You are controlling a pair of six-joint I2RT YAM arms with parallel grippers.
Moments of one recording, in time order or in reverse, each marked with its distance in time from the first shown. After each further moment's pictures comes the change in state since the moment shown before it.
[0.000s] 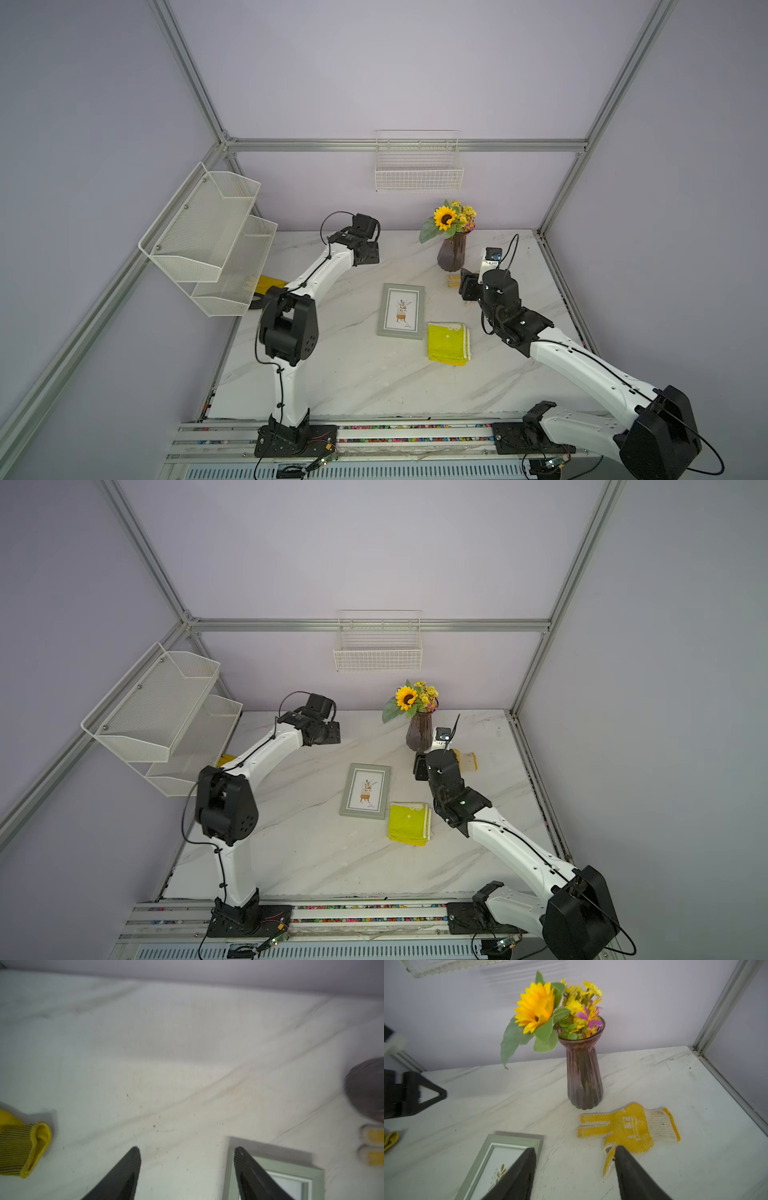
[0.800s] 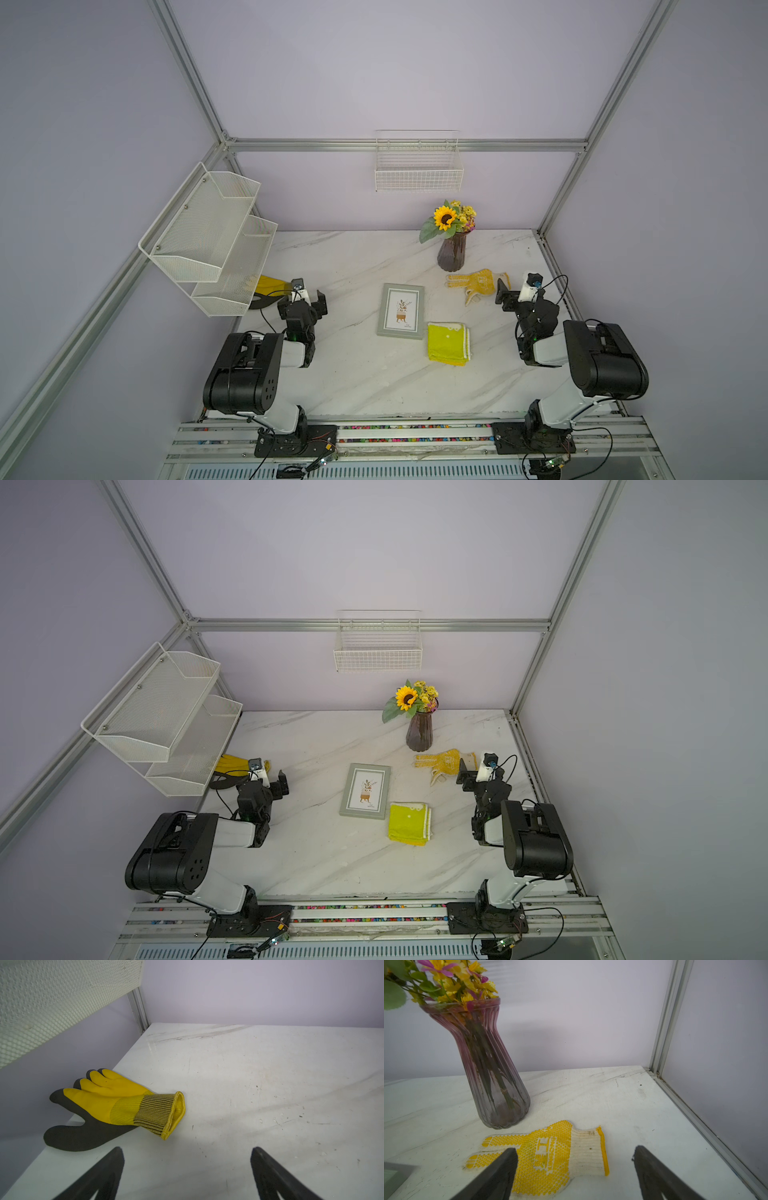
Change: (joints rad) left arm 0.363 -0.552 -1.550 1.780 -0.025 0.401; right arm -0.699 0.449 -0.531 1.346 -0.538 -0.289
